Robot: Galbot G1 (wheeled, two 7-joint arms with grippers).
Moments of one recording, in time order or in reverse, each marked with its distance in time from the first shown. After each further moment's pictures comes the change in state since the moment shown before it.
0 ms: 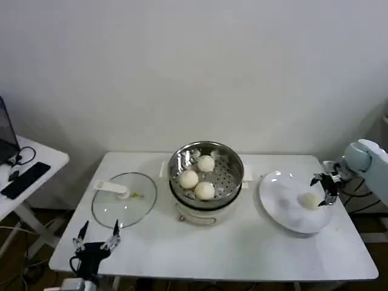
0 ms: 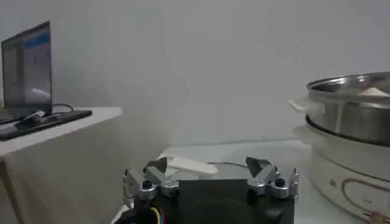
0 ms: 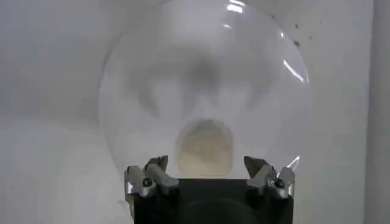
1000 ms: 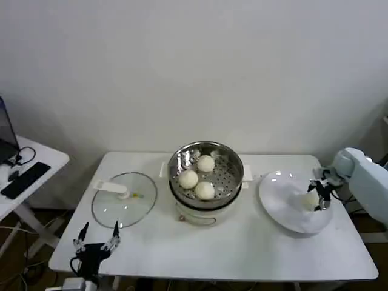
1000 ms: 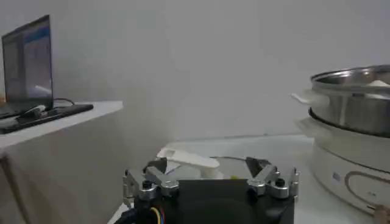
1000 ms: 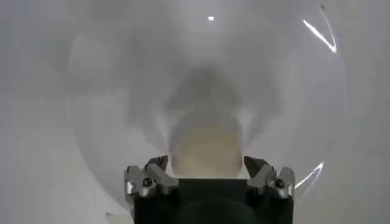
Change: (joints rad) left arm -0.010 -0.001 0.001 0.020 0.004 0.006 -0.006; right arm -0.071 0.163 0.127 -0.239 -0.137 0.039 0.005
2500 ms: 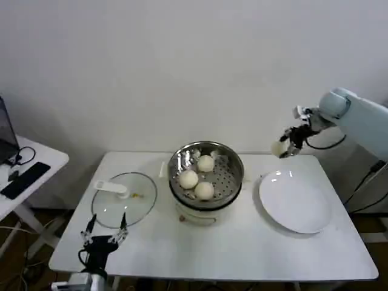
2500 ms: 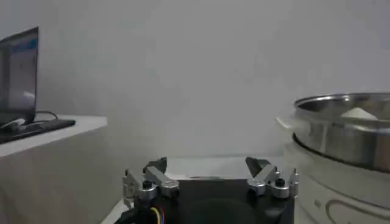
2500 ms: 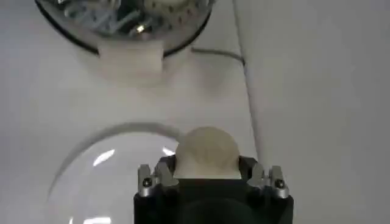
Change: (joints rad) left arm -0.034 -0.009 0.047 -0.022 -0.006 -0.022 0.002; right arm 0.656 0.051 -0.743 0.237 0.819 -0.272 0.039
